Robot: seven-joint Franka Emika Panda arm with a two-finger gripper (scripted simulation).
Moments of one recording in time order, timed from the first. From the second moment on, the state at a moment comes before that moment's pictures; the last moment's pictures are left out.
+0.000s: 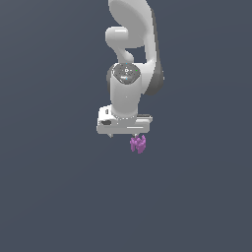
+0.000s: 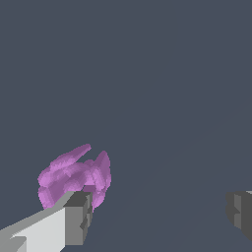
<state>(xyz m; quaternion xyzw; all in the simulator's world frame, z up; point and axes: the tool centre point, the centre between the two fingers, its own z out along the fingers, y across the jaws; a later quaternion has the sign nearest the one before) -0.002 -0.012 0.158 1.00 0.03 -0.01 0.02</state>
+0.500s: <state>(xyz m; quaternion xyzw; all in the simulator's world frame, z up) -0.004 -0.006 0.153 1.00 0.05 -0.01 0.02</state>
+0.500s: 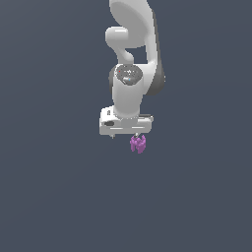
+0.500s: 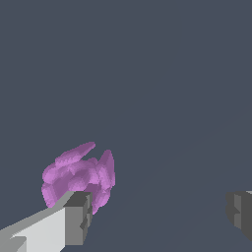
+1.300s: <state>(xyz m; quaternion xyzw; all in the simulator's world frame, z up) -0.024 0.055 0.123 0.98 0.19 0.00 0.00</state>
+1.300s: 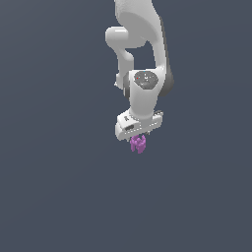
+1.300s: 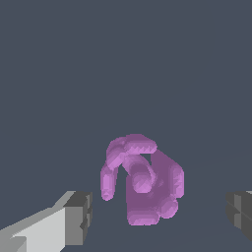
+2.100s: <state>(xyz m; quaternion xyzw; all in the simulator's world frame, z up) -0.027 0.060 0.089 0.98 0.21 0.00 0.00</state>
